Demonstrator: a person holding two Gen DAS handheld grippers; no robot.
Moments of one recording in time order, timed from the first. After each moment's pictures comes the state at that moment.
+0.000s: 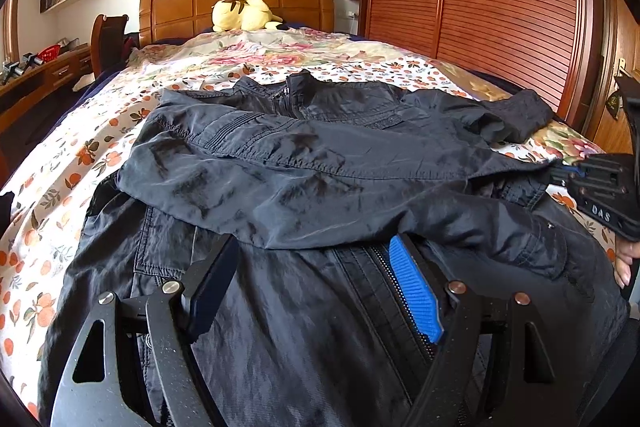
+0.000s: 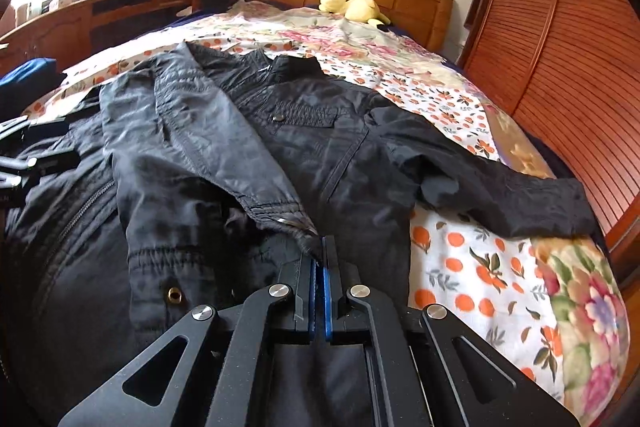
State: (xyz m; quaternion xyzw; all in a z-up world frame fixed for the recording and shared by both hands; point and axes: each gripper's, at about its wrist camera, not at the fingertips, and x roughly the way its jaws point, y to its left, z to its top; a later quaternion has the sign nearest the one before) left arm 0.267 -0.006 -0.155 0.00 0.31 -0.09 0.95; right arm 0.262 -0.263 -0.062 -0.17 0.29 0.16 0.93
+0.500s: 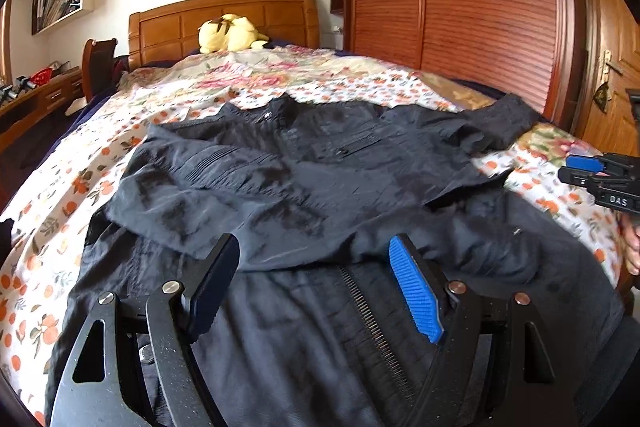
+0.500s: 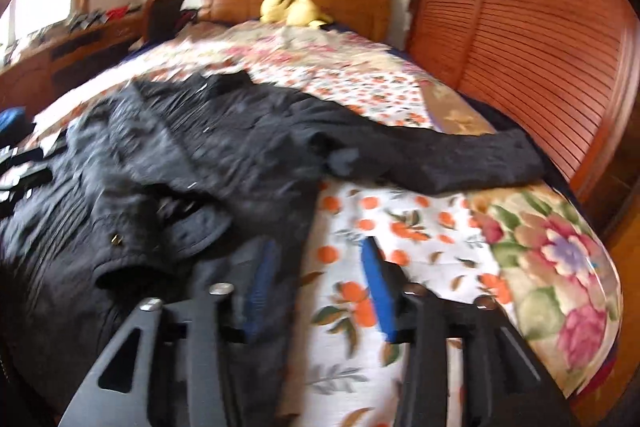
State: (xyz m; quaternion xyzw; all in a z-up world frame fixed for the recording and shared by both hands) left arm 0.260 -0.033 -0.133 0.02 0.28 -0.11 0.95; right arm 0.239 -0.353 -0.032 -0.09 0.29 0.10 0.95
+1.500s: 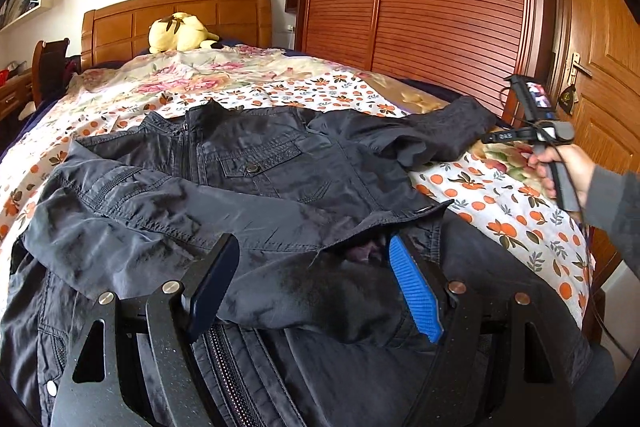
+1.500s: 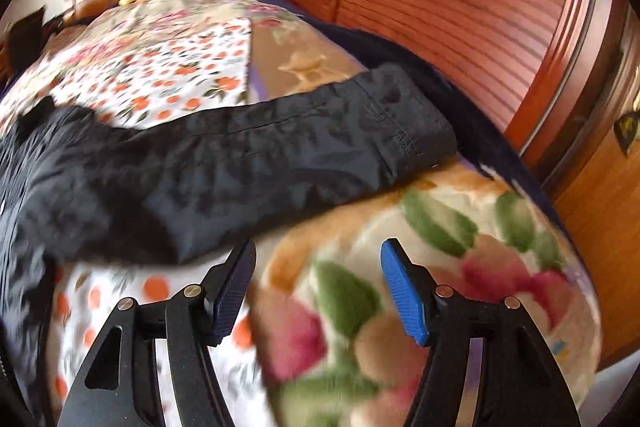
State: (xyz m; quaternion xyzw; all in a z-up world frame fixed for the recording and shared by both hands) left arm 0.293 -0.102 -0.131 0.00 0.28 -0.19 0.94; right arm 0.440 -0.484 -0.042 -0.03 0.38 -0.08 0.92
